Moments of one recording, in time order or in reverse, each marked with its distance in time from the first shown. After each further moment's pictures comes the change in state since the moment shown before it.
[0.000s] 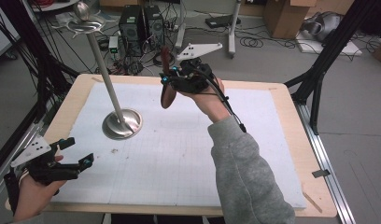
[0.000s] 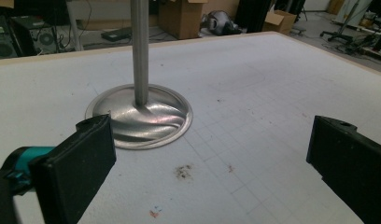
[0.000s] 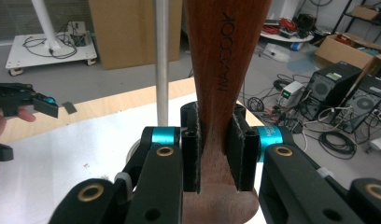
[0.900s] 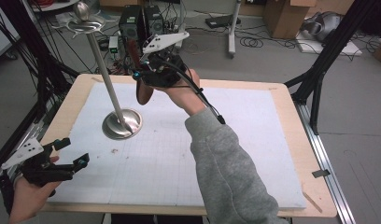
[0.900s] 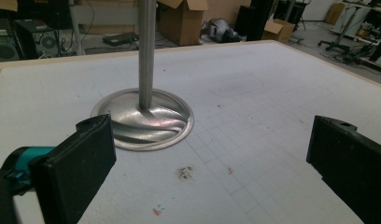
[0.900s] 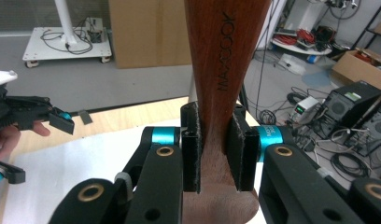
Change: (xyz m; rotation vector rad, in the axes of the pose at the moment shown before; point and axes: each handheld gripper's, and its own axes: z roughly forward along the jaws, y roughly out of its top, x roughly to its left) left arm 0.003 0.001 -0.010 -0.027 -0.001 -0.017; right arm 0.033 0.042 0.038 -0.006 0.053 -0.077
